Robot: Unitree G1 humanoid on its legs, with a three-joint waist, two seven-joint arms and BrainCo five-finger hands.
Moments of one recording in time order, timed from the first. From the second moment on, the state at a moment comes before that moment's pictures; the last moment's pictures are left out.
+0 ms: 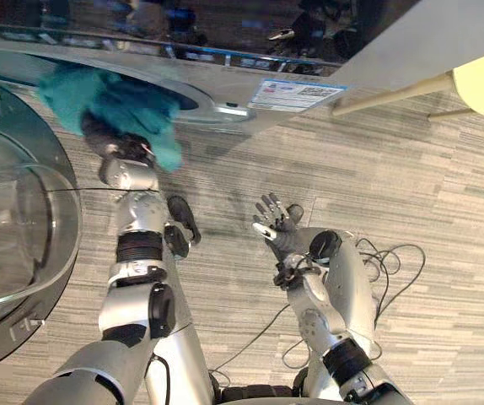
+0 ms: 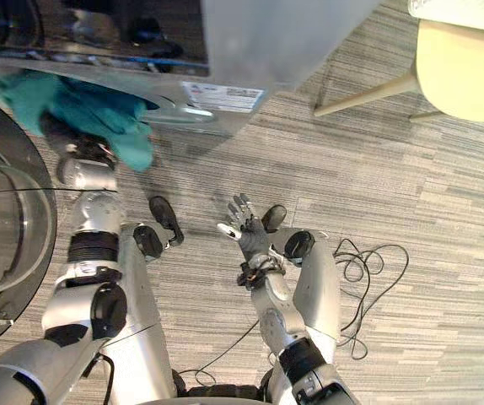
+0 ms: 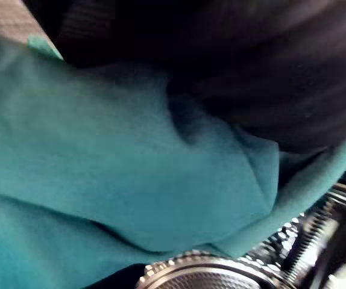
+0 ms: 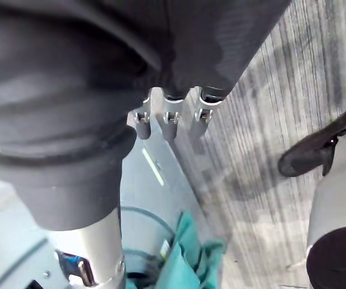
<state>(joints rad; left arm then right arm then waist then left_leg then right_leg) -0.86 0.22 0.32 0.44 -0.71 -0.30 0.35 -0.18 0.01 0.35 0.31 0.69 -0.28 0.07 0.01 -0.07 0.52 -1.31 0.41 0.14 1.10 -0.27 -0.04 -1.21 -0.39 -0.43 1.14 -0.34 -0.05</state>
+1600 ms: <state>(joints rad) -0.87 0.40 0.25 0.69 0.27 0.03 0.16 -0.14 -0.01 0.23 0.42 0.58 -0.17 0.13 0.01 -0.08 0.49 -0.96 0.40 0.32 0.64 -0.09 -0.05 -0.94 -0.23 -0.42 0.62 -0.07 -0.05</state>
